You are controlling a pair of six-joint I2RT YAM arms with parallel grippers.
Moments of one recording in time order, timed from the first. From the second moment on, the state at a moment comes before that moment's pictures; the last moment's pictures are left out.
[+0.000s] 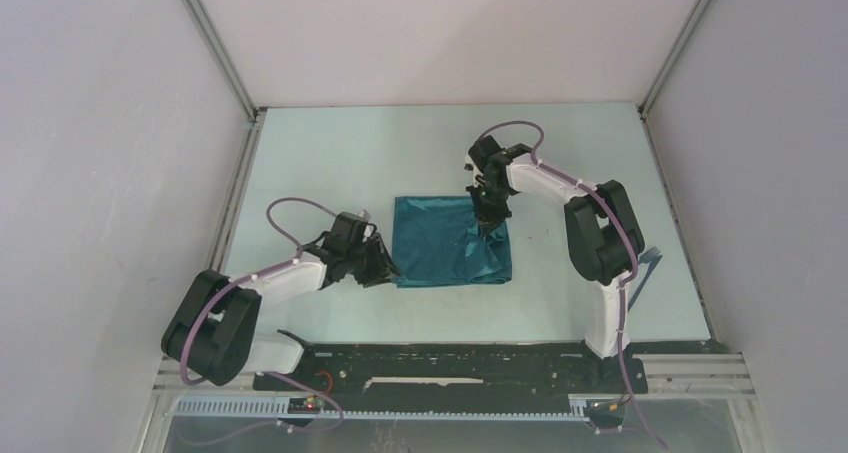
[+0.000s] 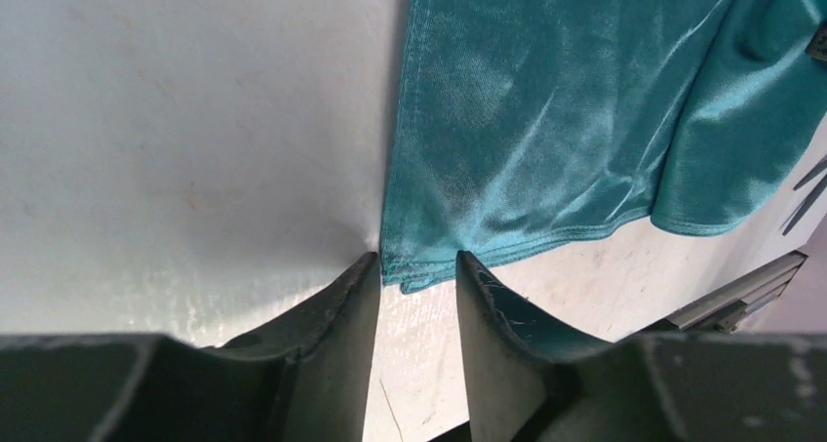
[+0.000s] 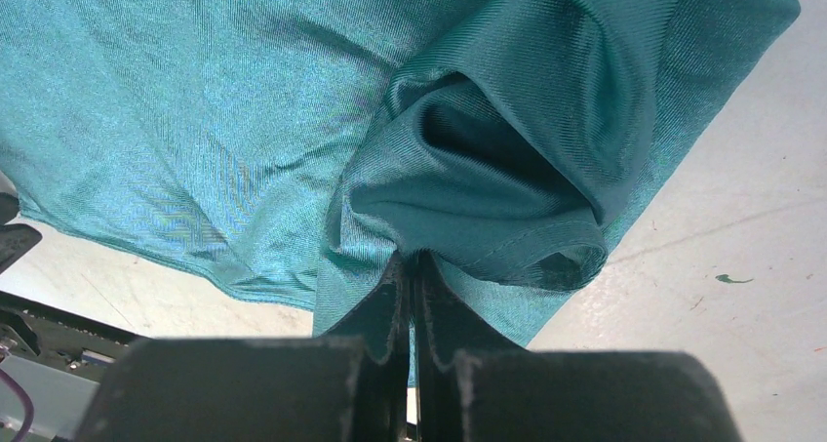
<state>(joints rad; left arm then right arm) -0.46 1.34 0.52 -0.15 0.22 -0.79 0.50 2.02 1.55 -0.90 -0.17 0.26</state>
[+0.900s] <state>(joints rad) -0.50 1.27 0.47 -0.15 0.20 -0.84 0.51 2.02 1.55 -0.90 -0.17 0.26</state>
